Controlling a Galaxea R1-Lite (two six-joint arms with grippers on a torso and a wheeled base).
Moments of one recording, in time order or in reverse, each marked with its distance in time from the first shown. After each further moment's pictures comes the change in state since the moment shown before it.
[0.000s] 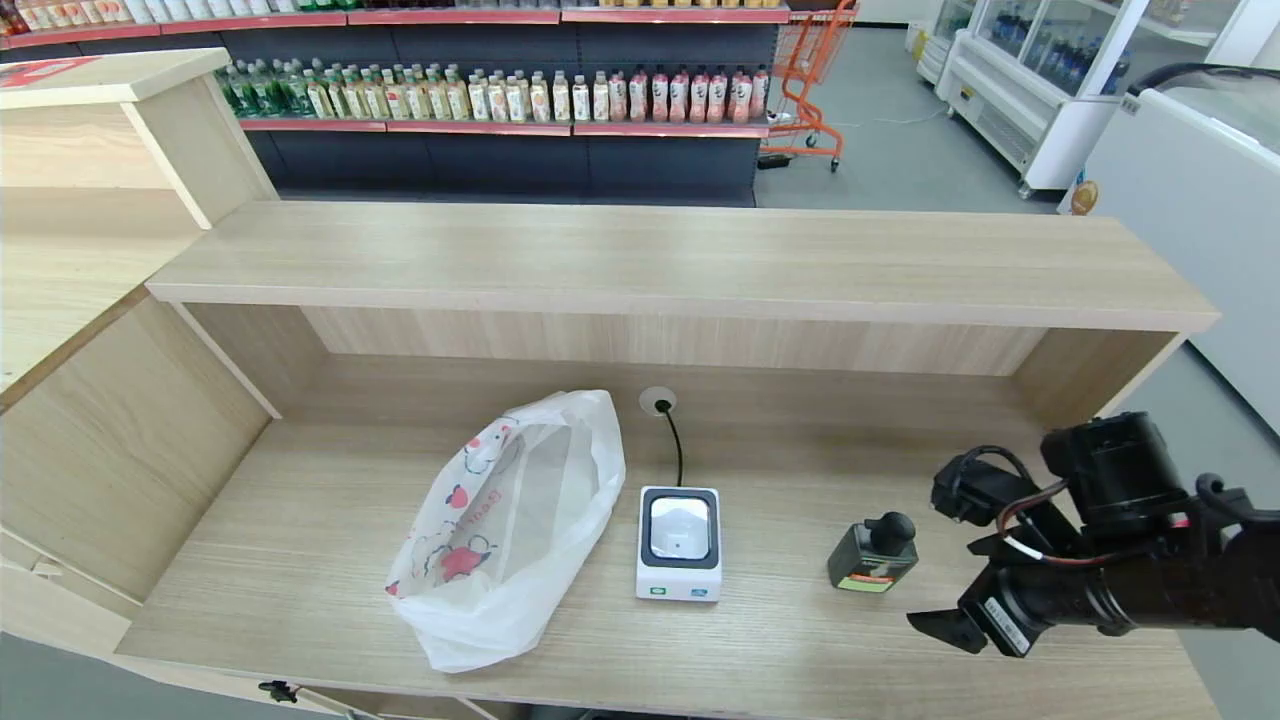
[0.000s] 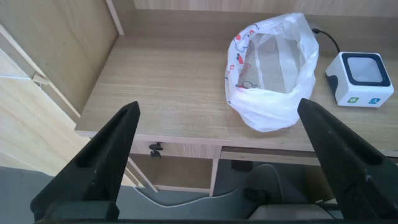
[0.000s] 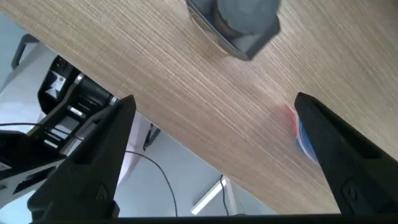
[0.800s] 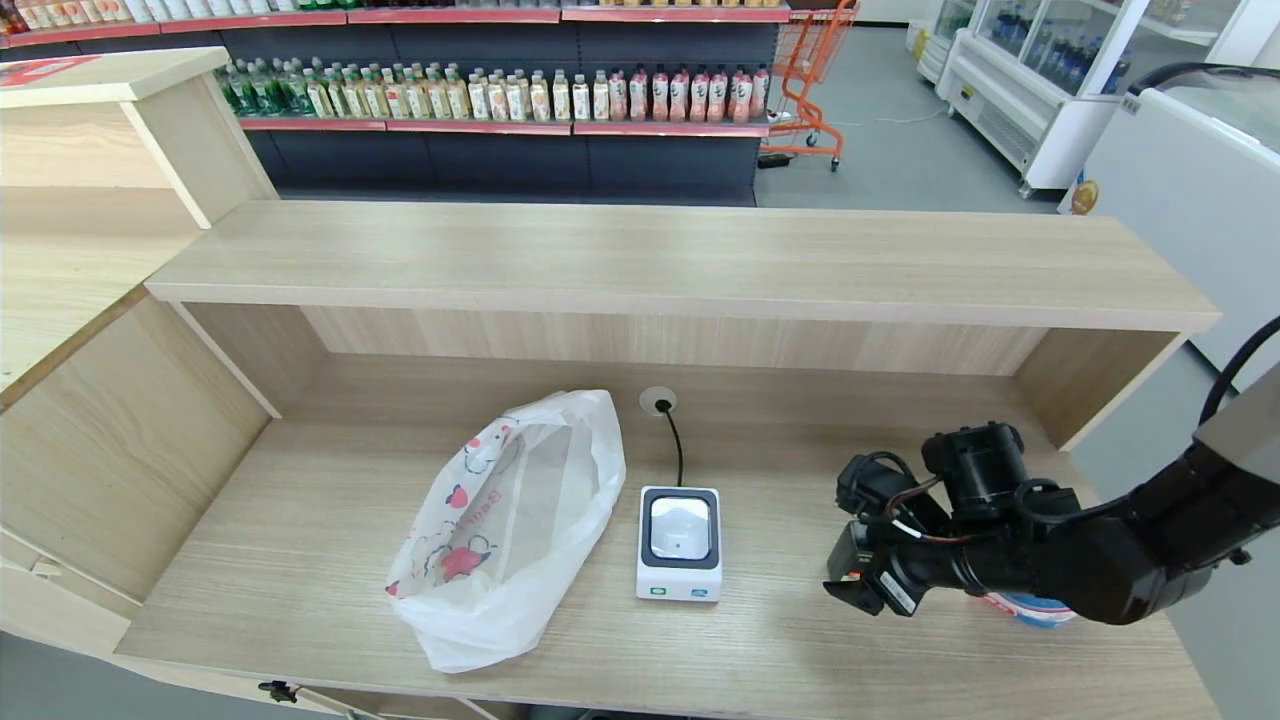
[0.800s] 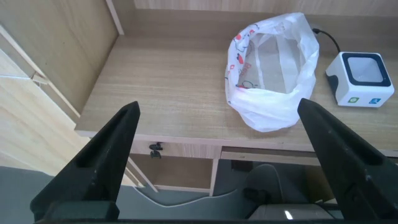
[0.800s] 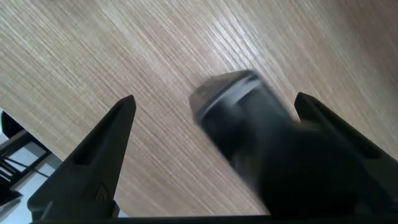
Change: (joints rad) left arm 0.000 0.000 0.000 0.000 0.000 0.000; right arm 0.056 0.336 -0.102 -0.331 0.050 -0.109
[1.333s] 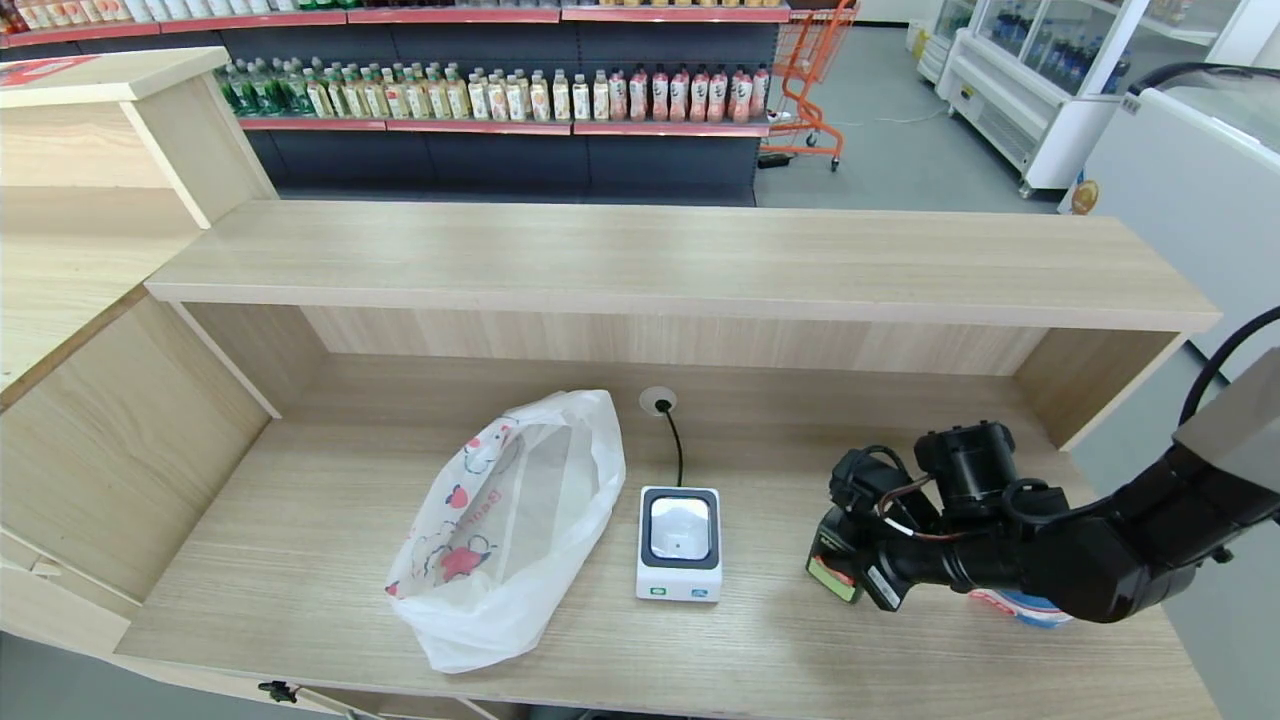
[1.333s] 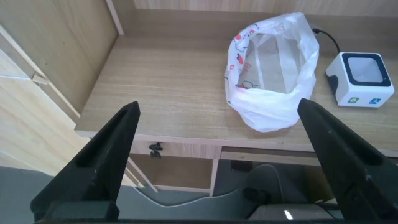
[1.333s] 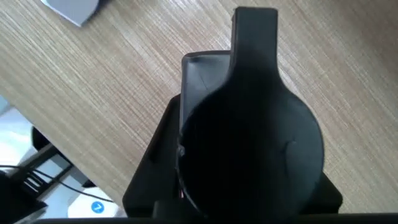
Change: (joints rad) left arm 0.000 0.000 0.000 0.000 0.000 0.000; right arm 0.004 0.009 -0.007 -0.031 0.073 0.066
